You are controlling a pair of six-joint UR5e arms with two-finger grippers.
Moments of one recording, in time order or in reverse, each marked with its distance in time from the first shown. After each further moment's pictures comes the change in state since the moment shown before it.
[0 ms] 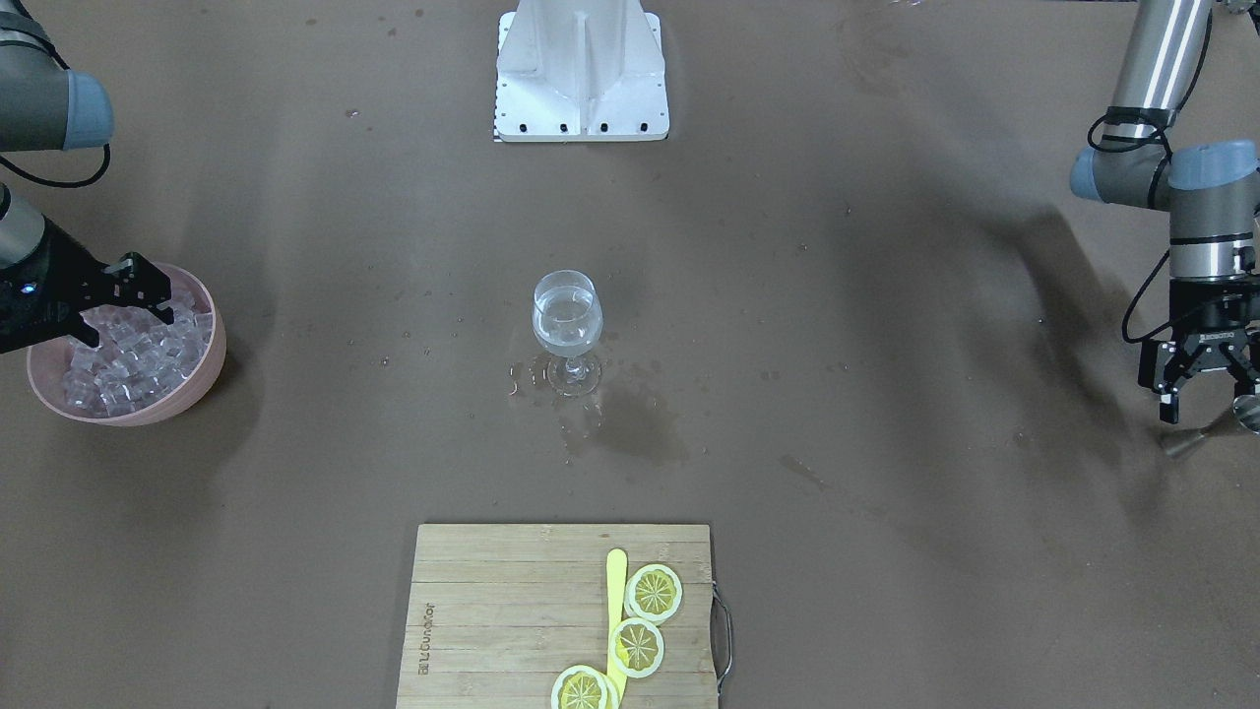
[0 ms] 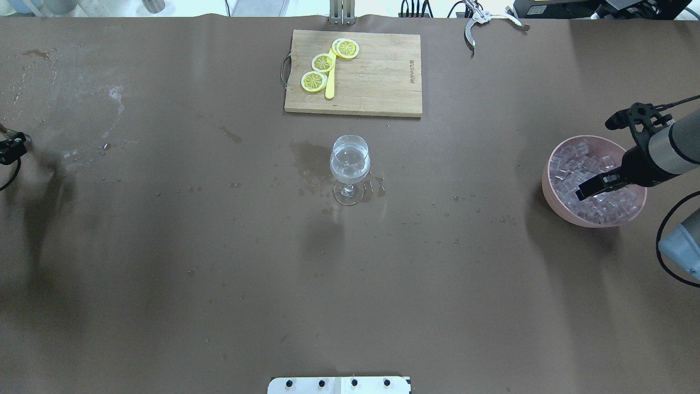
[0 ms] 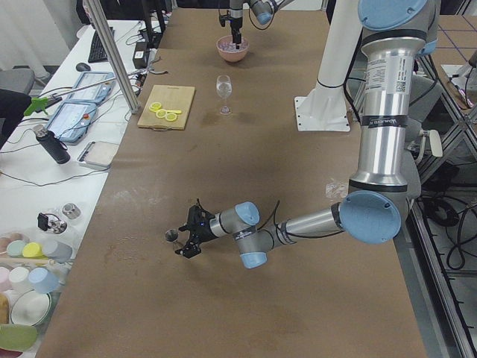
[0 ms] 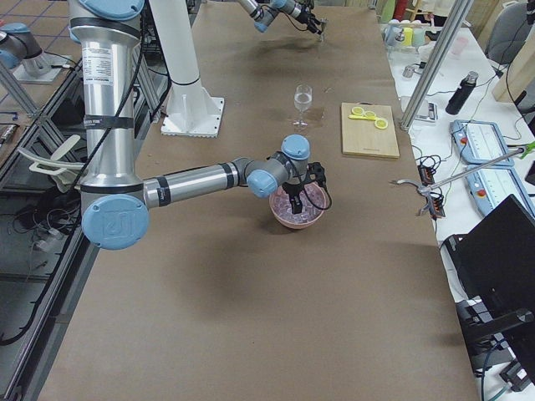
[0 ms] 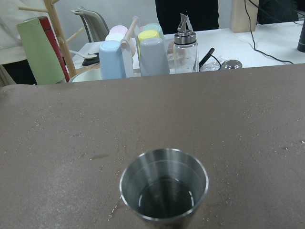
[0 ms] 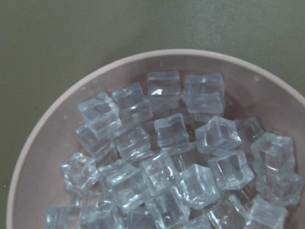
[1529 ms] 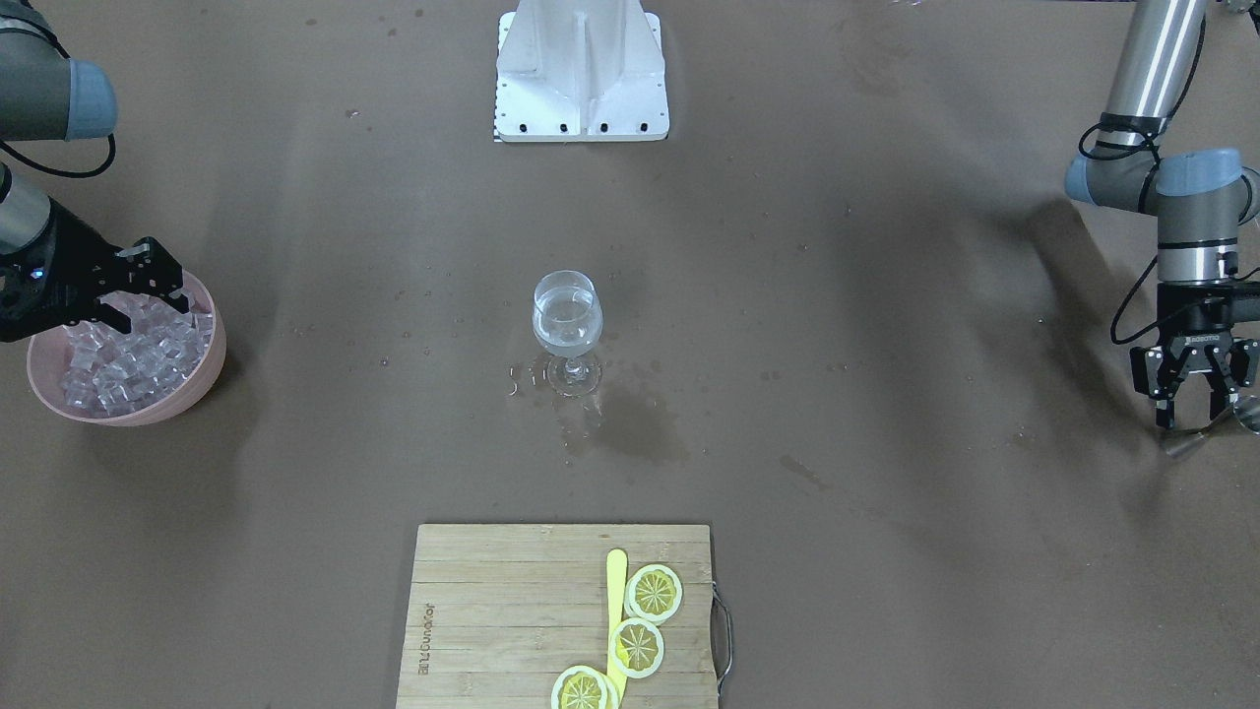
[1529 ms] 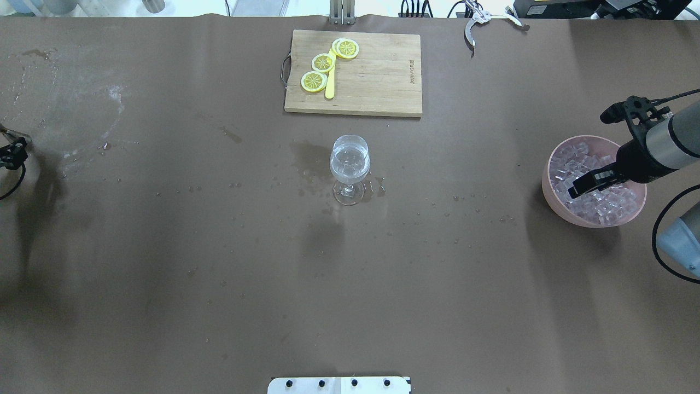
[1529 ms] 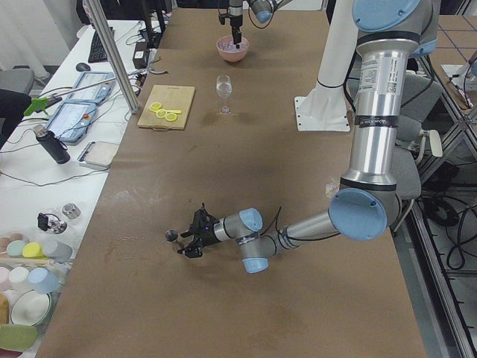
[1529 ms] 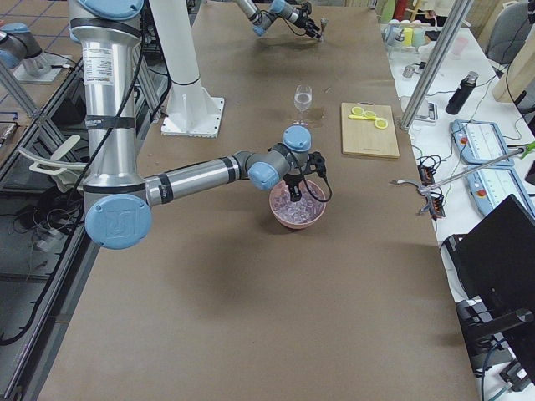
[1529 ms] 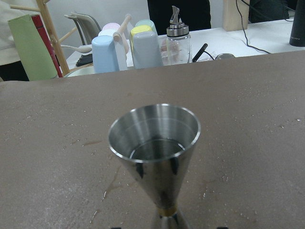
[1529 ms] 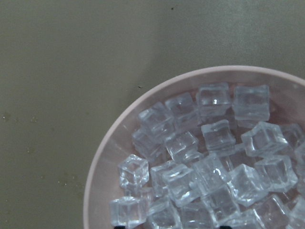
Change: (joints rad) left arm 0.019 -0.018 0.062 -0.052 0.012 0.006; right arm 0.005 0.018 0.040 -0.016 0.065 0.021
